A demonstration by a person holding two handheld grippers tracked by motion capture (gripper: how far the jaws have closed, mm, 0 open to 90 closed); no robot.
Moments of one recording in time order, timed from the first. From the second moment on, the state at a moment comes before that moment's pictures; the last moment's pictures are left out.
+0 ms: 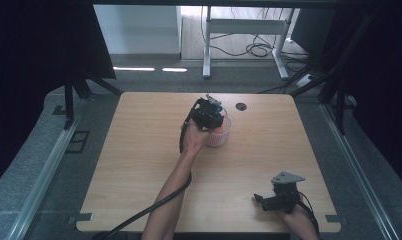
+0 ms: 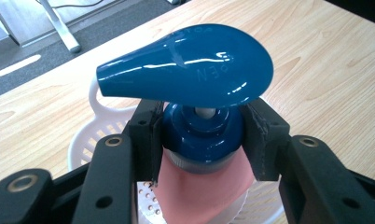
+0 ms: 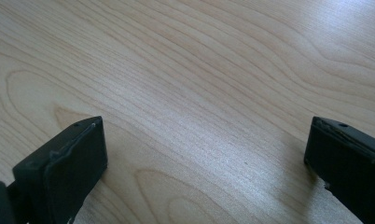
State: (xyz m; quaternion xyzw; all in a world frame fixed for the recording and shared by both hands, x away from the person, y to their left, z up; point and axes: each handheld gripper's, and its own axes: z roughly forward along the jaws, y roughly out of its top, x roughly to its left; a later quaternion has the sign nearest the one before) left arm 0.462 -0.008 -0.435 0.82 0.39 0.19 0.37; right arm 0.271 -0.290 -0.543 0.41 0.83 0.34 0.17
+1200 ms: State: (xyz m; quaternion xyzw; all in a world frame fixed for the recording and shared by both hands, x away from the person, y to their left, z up) left arm 0.458 0.000 -0.427 0.81 0.40 0.18 0.38; right arm 0.271 -0.290 -0.543 0.41 0.83 0.34 0.17
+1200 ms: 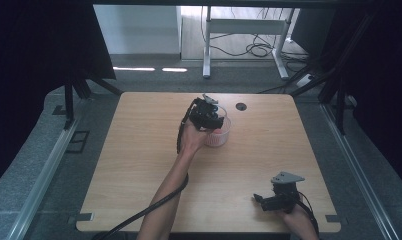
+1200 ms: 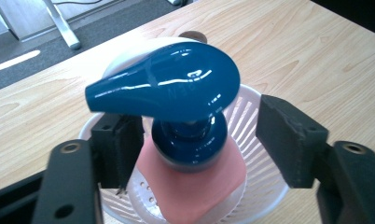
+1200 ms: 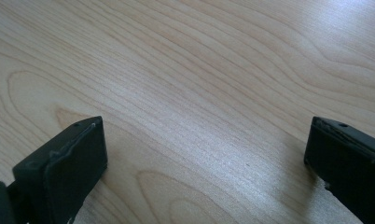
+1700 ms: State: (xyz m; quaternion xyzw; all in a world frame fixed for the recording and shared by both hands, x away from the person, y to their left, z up) left arm 0.448 0.008 -0.416 0.81 0.39 0.17 0.39; right arm 0.271 -0.290 -0.543 0.41 0.83 0.34 0.17
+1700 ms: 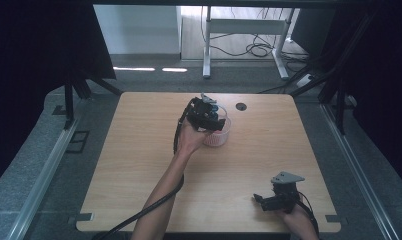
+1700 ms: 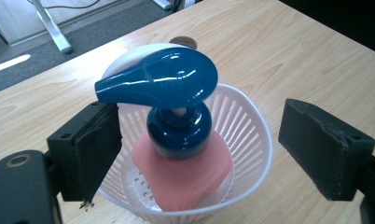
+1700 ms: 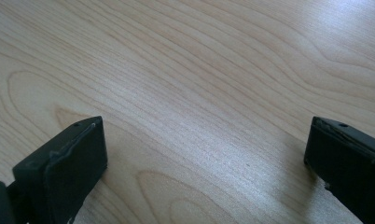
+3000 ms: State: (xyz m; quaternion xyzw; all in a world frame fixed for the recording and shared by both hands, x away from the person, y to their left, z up) left arm 0.412 0.025 -0.408 0.83 0.36 0.16 0.38; right arm 0.271 -0.289 -0.543 0.41 0.83 0.34 0.17
